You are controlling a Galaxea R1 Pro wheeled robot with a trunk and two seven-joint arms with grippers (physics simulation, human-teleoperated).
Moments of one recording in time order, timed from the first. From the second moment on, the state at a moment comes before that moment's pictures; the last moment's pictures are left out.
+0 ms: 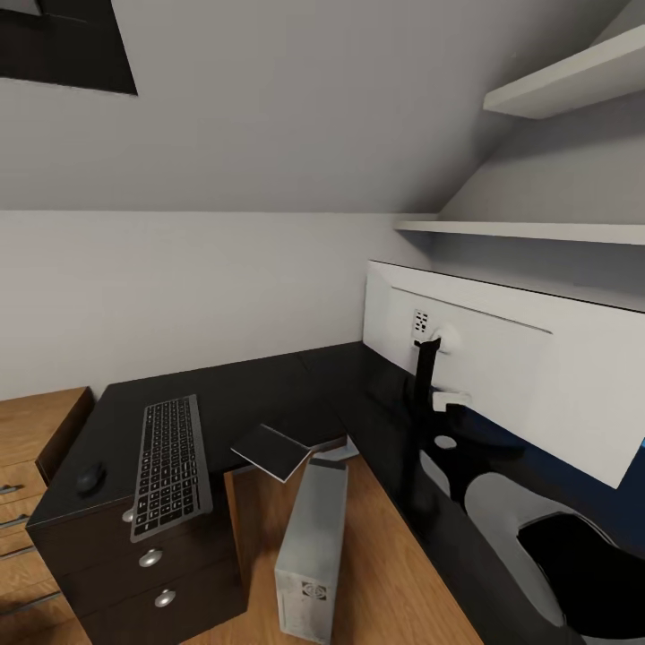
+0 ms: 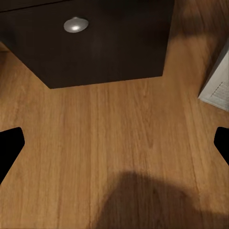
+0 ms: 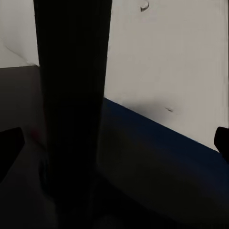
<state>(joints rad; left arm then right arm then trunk) -0.10 -0.06 -0.38 -0.48 0.39 -0.26 0.55 -1.00 -0.01 0.31 -0.16 -0.21 -0.33 -0.38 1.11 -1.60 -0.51</state>
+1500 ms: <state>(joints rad) -0.10 -0.06 -0.38 -0.48 0.39 -0.26 0.55 -1.00 -0.02 0.32 -0.10 -0.23 -0.36 -0.29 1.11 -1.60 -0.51</state>
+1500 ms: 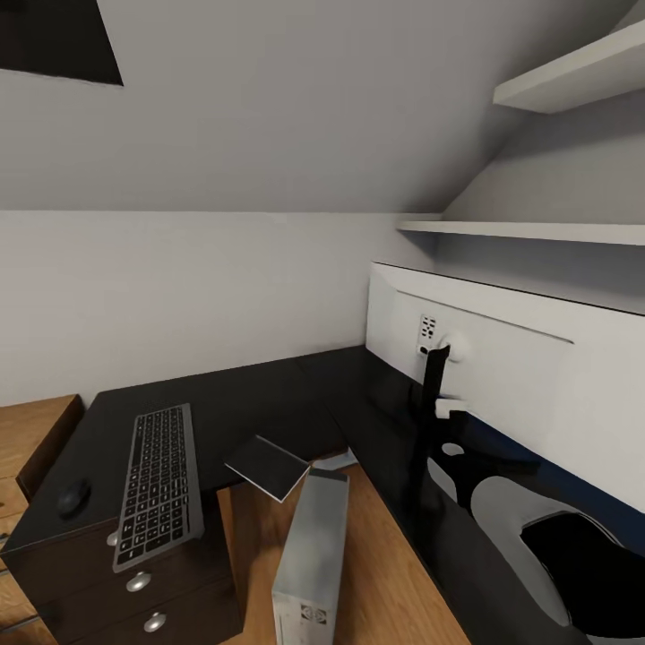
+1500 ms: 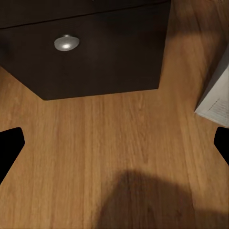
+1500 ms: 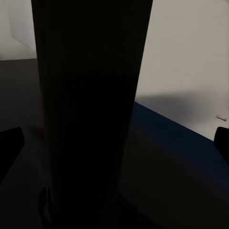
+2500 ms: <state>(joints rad) -0.10 -0.06 -0.38 -0.46 0.39 -0.26 0.55 -1.00 -0.03 0.31 -0.10 -0.24 -0.37 -0.29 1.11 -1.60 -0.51</state>
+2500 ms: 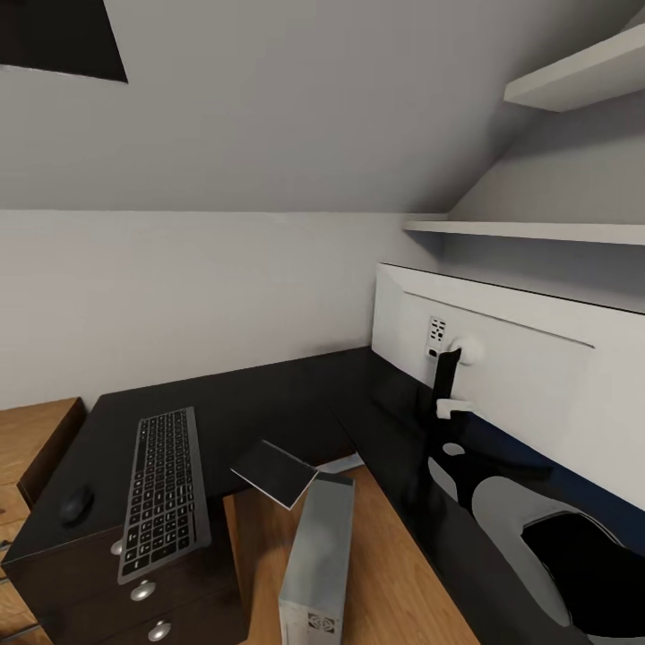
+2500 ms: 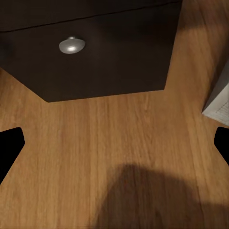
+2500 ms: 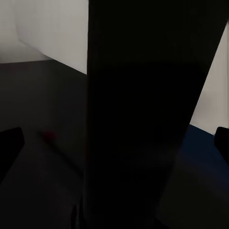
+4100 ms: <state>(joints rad) -0.10 -0.06 -0.38 -0.46 0.39 -0.26 0.55 -1.00 -0.04 0.30 -0.10 -0.24 -0.36 -0.30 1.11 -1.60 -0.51</state>
